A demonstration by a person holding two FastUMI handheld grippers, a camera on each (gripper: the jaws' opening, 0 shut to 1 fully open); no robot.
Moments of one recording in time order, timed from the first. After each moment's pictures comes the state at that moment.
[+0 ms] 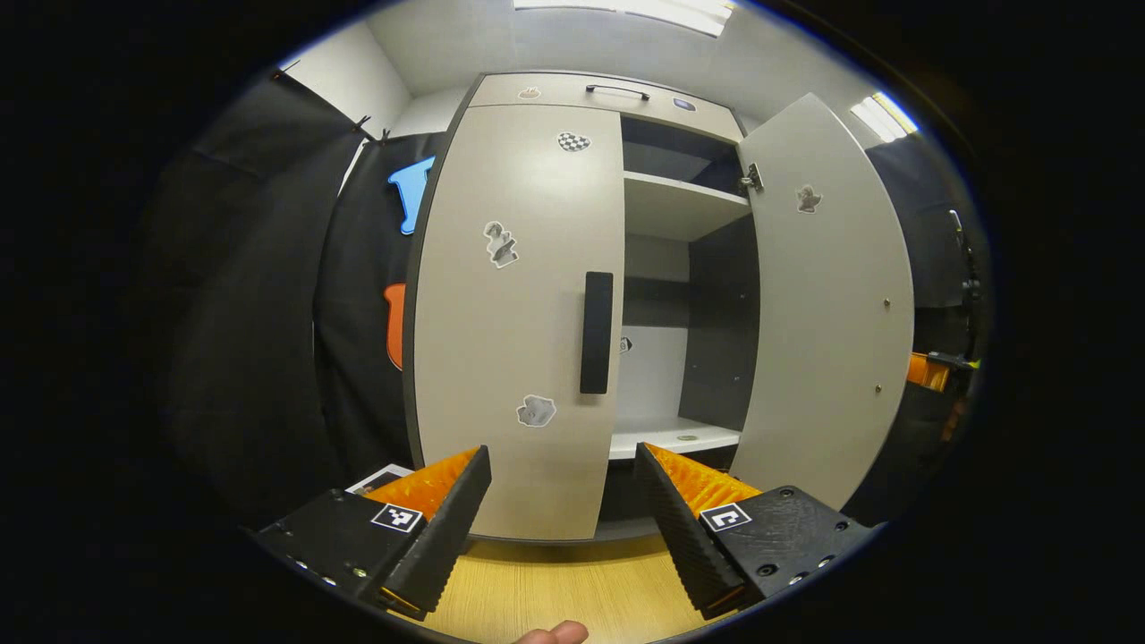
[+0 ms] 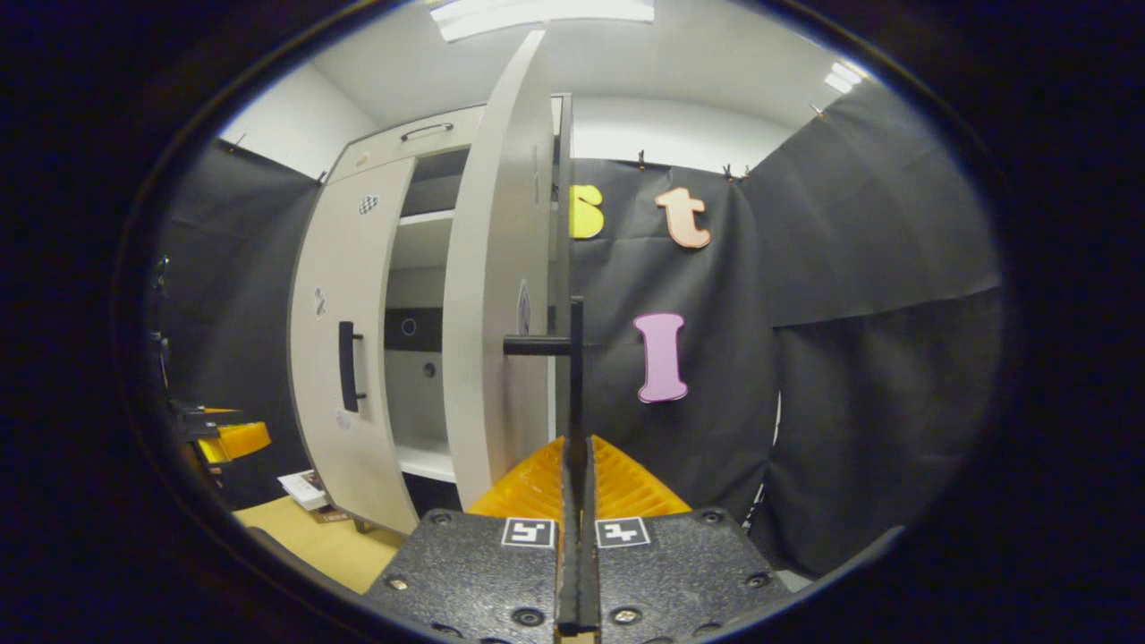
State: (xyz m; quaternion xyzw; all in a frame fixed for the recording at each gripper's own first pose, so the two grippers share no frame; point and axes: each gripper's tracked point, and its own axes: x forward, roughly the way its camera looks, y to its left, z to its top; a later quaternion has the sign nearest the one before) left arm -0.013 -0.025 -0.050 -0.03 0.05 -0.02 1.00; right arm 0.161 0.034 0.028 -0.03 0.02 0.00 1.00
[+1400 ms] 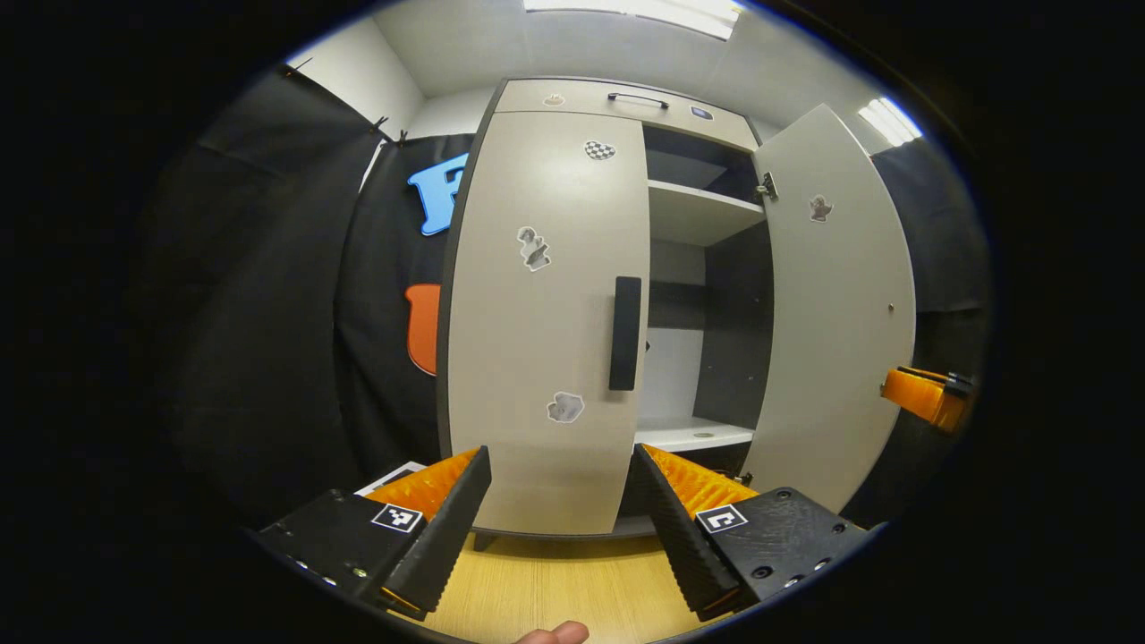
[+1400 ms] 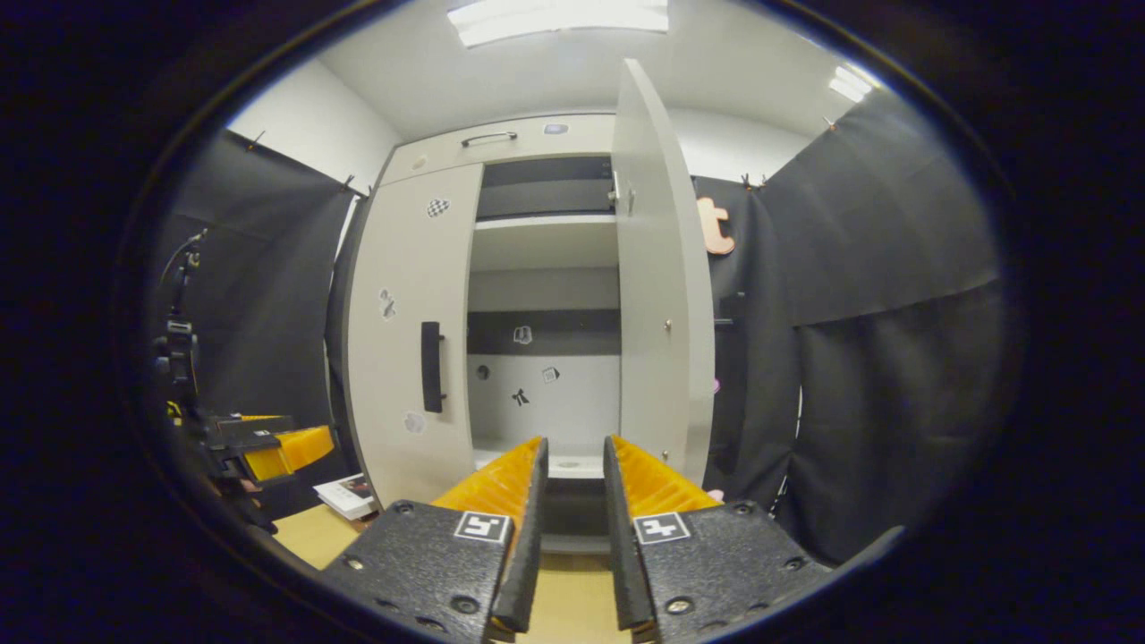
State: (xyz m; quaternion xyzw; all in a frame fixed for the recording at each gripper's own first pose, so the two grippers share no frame) left arm -0.016 -0.004 -0.041 -0.04 0.05 -0.02 1.00; right arm 0.138 0.079 0.032 -0.01 0.00 0.02 1.00
